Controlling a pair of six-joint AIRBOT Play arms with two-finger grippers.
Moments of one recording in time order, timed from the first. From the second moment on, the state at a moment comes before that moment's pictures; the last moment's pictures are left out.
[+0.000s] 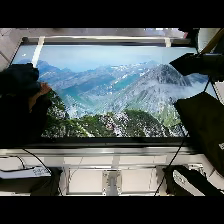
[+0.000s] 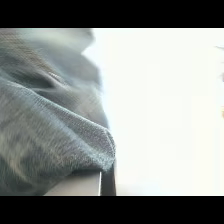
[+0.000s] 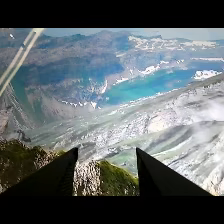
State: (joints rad) left arm 0.70 -1.41 1.45 0.59 -0.78 -1.31; right arm -0.07 -1.02 1.56 -1.06 1.31 1.25
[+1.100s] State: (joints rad) left arm -0.49 -1.33 1.46 0.38 -0.81 -1.08; right arm -0.28 -1.02 1.75 -1.56 1.51 1.27
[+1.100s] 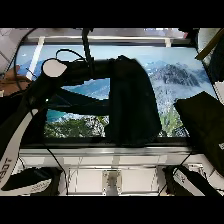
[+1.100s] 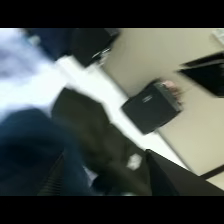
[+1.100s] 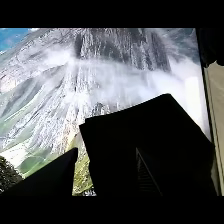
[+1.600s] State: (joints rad) left arm -0.03 -1.08 1.13 0.92 -1.37 -1.35; right arm -0.29 -0.98 1.27 -1.40 1.49 1.27
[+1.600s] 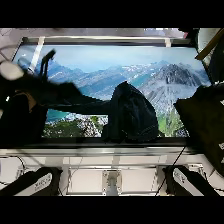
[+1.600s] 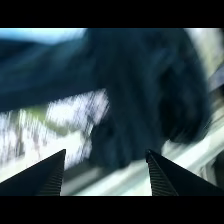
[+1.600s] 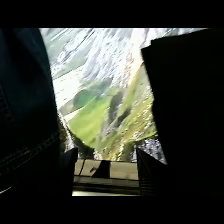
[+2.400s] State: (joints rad) left arm -0.60 -0.93 0.38 0.46 -0.64 -0.99; right arm -0.29 -0.85 0.92 -1.18 1.43 1.27
